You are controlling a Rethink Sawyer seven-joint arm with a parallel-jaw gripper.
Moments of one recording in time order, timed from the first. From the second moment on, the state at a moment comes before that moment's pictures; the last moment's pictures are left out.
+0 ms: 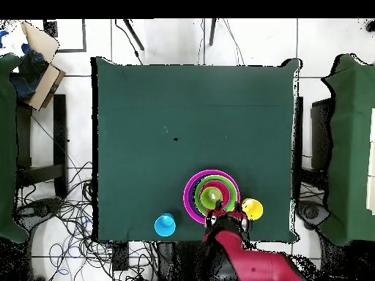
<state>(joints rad) -0.59 -1.11 0.03 2.29 -0.60 -0.01 1.83</state>
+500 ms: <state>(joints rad) -0.70 -1.28 0.21 2.27 -0.41 0.24 1.83</state>
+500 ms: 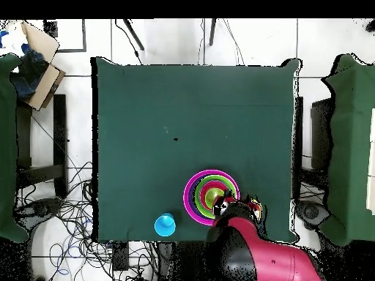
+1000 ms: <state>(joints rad) -0.65 -1.32 0.26 2.20 -0.40 0.35 1.83</state>
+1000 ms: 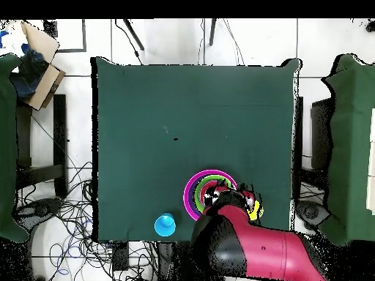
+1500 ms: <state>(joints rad) -0.67 -1.35 0.35 2.18 -0.30 0.37 1.83</state>
